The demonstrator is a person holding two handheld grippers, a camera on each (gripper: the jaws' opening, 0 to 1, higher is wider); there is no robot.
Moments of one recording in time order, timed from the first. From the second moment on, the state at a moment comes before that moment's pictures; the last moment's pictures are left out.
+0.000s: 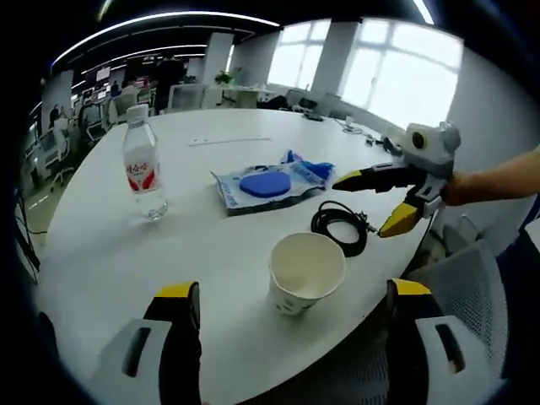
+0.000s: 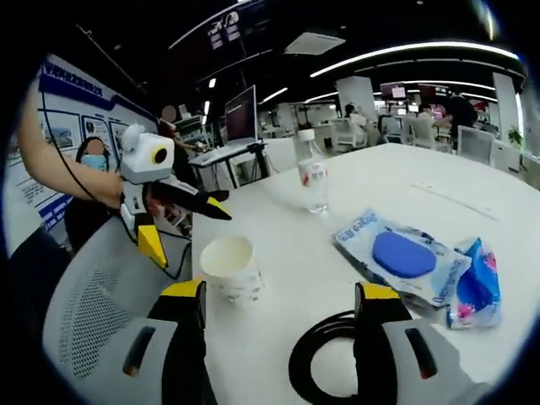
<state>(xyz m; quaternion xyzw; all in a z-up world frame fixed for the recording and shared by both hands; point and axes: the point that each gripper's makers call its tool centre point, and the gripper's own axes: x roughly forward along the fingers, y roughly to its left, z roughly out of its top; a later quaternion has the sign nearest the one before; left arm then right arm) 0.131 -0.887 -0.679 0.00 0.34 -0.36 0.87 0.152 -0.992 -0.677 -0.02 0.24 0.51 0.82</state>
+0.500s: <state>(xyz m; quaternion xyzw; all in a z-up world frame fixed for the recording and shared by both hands) 0.129 -0.896 -0.681 0.00 0.35 -0.35 0.87 0.139 -0.957 -0.693 -0.05 0.24 0.57 0.79</state>
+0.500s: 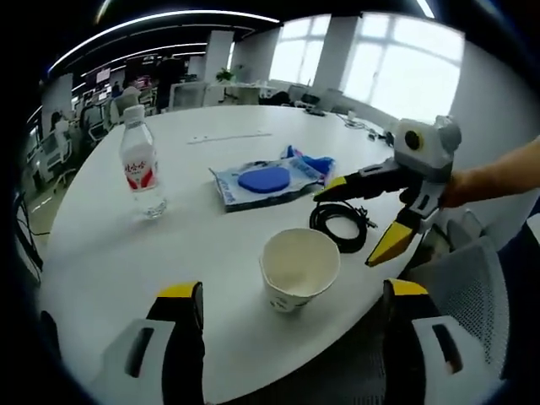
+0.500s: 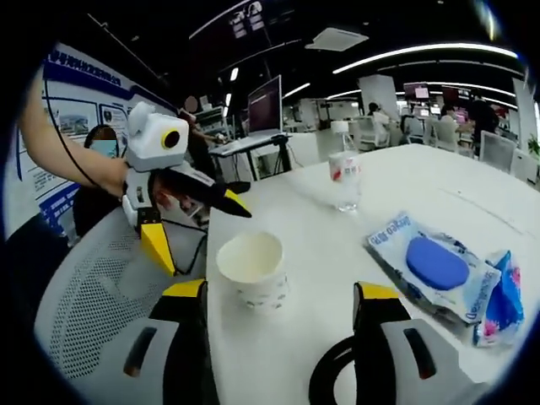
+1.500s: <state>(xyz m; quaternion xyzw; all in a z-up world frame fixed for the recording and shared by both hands) 0.123 -0.920 -0.683 -0.09 0.37 -0.33 0.86 0.137 -0.892 -0.709 -0.06 0.18 0.63 0.75</state>
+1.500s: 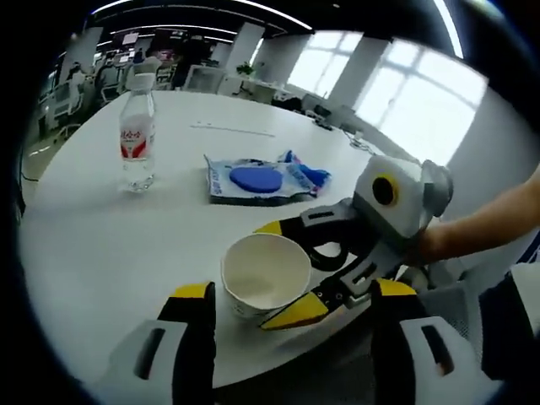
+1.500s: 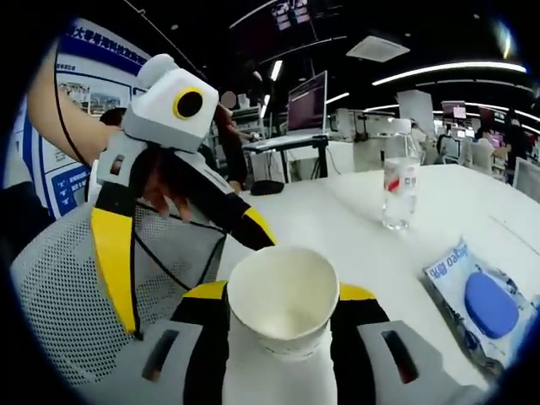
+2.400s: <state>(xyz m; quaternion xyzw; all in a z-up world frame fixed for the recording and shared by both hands) 0.119 -0.887 -0.656 -0.09 0.31 -0.28 0.91 0.206 -0.895 -0.684 -0.04 0.16 0.58 0.79</state>
